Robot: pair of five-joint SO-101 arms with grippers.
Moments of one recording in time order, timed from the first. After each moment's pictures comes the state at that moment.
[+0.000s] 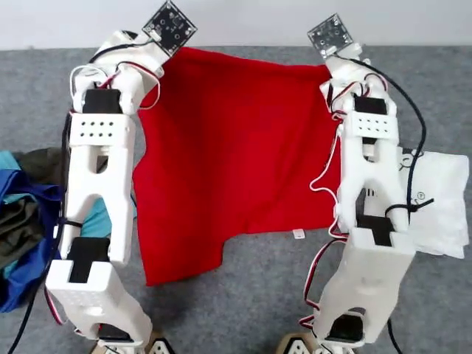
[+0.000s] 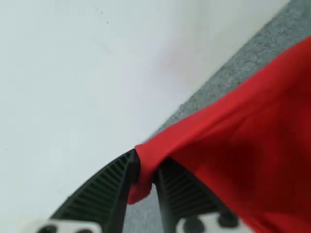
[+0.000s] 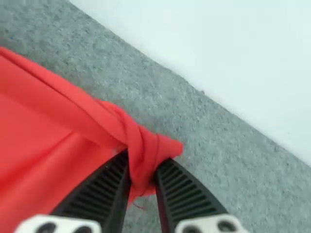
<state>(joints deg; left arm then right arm) -3.1 14.0 -18.5 47.8 -37.6 3.7 27.7 -19.6 34.9 37.1</state>
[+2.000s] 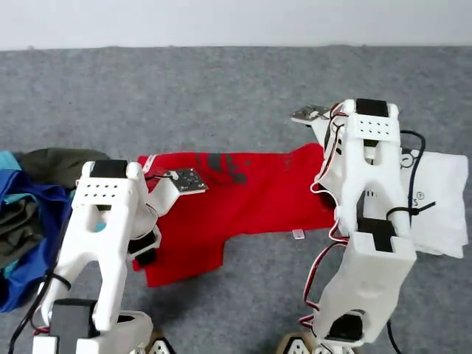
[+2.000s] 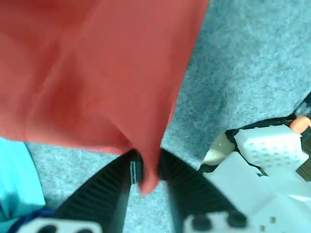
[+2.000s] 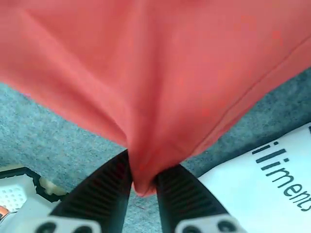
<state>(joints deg) -1.8 -11.8 33.3 98.8 -46.1 3.6 24.9 -16.4 100.1 45.1</state>
